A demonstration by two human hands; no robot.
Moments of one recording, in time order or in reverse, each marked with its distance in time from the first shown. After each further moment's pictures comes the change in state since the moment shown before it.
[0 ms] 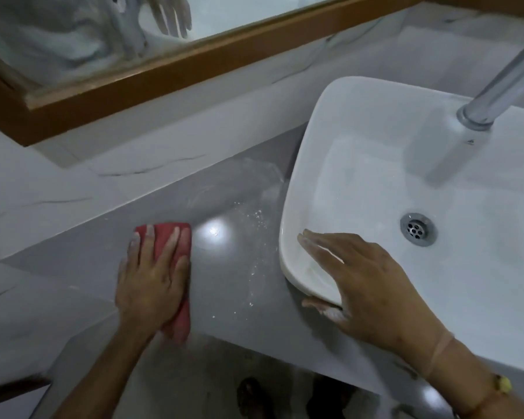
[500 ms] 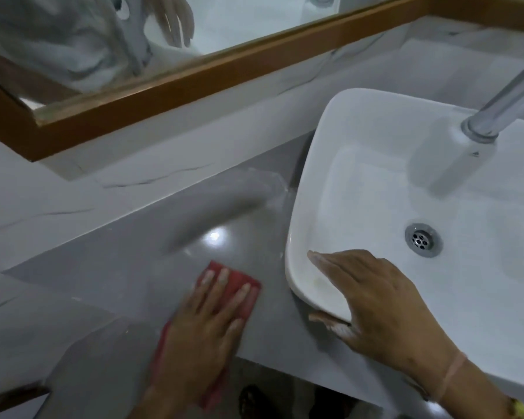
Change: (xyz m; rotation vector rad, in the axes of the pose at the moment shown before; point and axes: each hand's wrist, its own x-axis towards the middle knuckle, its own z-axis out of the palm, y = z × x) left_hand -0.053 0.031 0.024 0.103 -0.134 0.488; right_hand -0.001 -0.002 0.001 -0.034 0.089 -0.001
